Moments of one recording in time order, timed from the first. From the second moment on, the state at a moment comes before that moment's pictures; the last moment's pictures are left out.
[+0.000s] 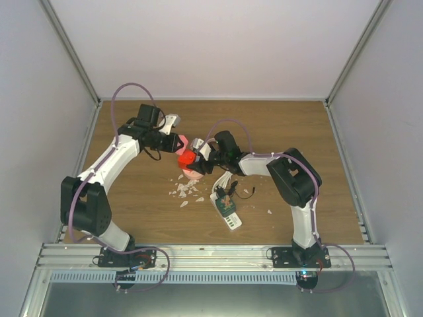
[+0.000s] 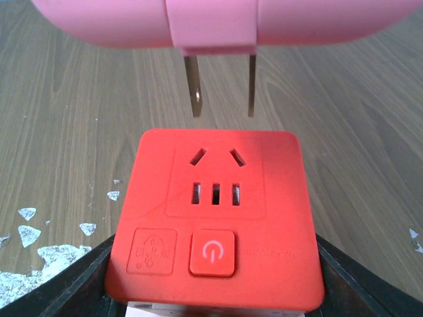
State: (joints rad) left arm -0.26 1.57 1.29 -0.69 0.41 -0.06; right arm 0.65 2.04 1.15 0.33 -0.58 -0.35
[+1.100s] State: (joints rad) left arm -0.12 1.33 1.10 -0.62 1.04 0.24; right arm 0.51 1.67 1.18 -0.06 -0.97 -0.44
